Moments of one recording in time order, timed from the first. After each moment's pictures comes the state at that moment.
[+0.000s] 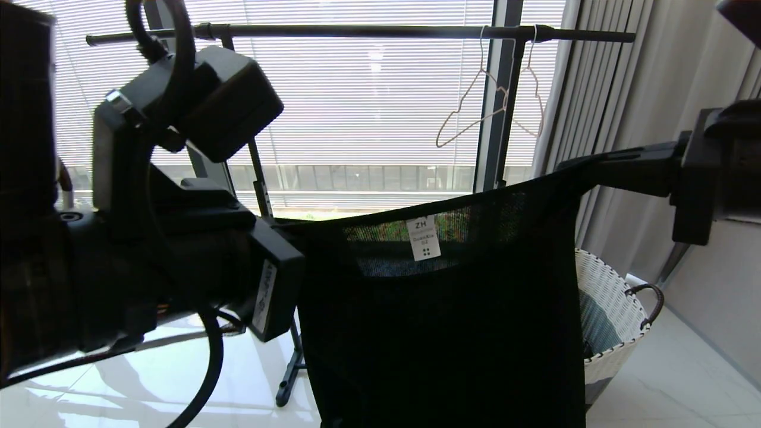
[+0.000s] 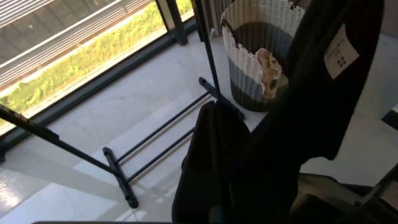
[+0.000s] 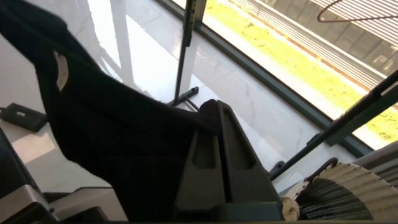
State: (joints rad) left arm -0.90 1.32 -1.12 0.18 0.23 0.10; right arm 0.77 1.33 -1.30 0.18 0.08 -0.10
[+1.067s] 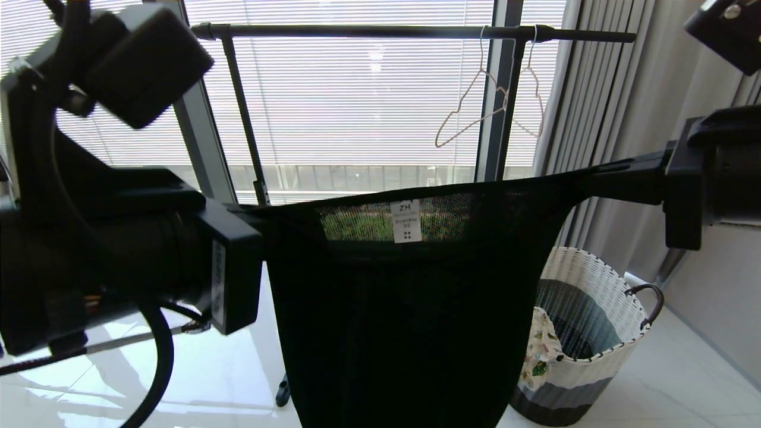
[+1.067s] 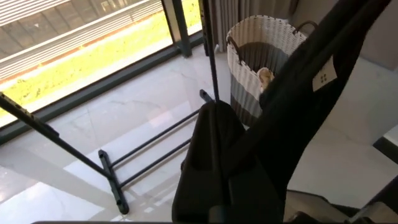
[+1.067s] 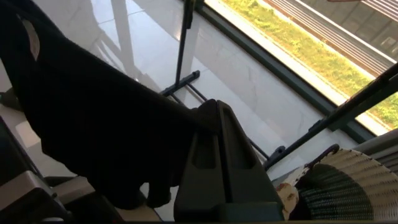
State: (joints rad) left arm -0.89 1.28 -1.14 0.17 0.26 0.05; right arm 0.77 1.34 -1.34 0.31 0.08 -0.10
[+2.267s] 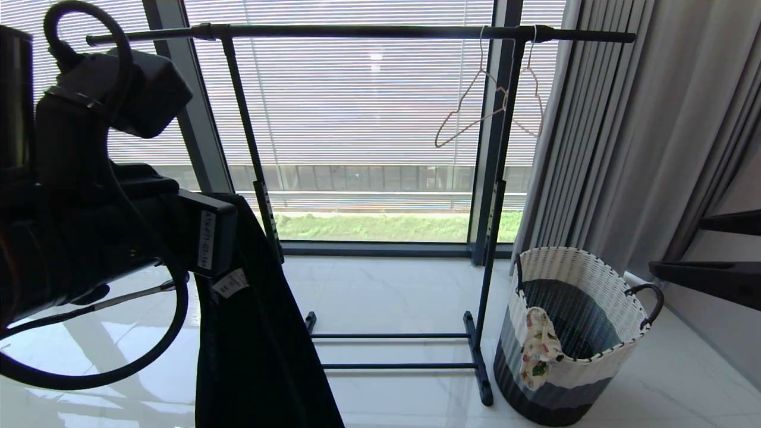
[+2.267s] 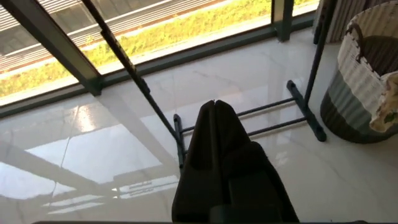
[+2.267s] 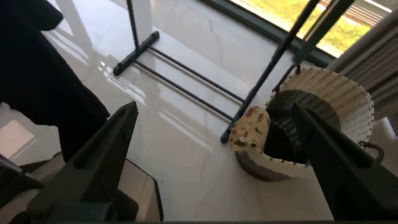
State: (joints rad) left arm -0.68 1.29 -1.08 0.17 0.50 0.09; right arm 0.50 1.10 -1.12 0.45 0.04 -0.07
